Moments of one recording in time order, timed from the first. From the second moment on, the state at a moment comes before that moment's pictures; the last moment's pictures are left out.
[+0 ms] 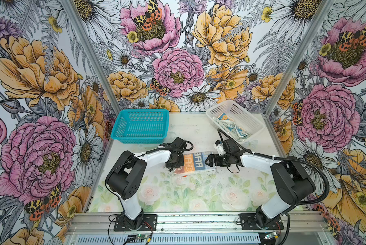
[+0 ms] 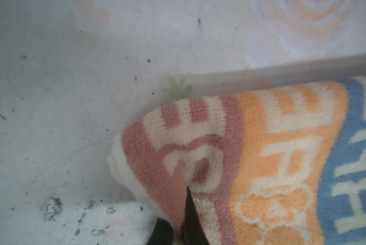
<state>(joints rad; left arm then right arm) -0.58 1.76 1.08 -0.63 -0.04 -0.61 0.42 1.62 0.84 -0.27 -0.40 0.39</state>
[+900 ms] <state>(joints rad) -0.30 2.09 2.15 -1.12 -0.39 -0.15 0.40 1.72 1.14 -0.25 -0.44 0.41</state>
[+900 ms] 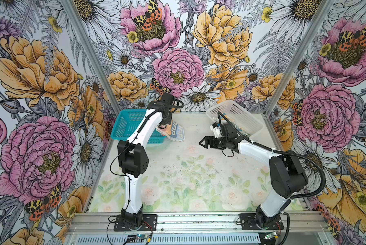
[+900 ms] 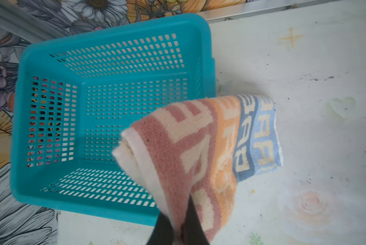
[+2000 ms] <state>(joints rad) -0.09 2.22 1.91 -0.76 -0.56 0.18 0.40 1.72 1.18 -0.32 -0.23 0.42</state>
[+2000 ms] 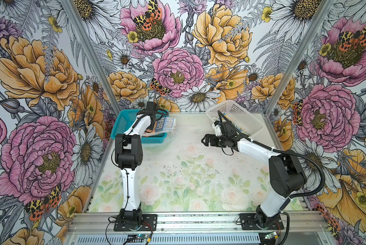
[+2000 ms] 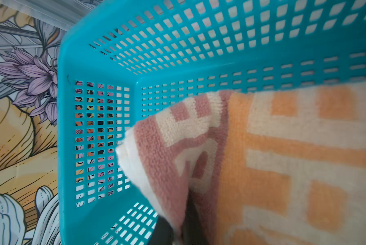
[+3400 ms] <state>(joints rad) 0.02 2.25 1.88 -0.67 -0.65 0.14 0.07 1.74 1.48 -0.55 -0.15 0.30</state>
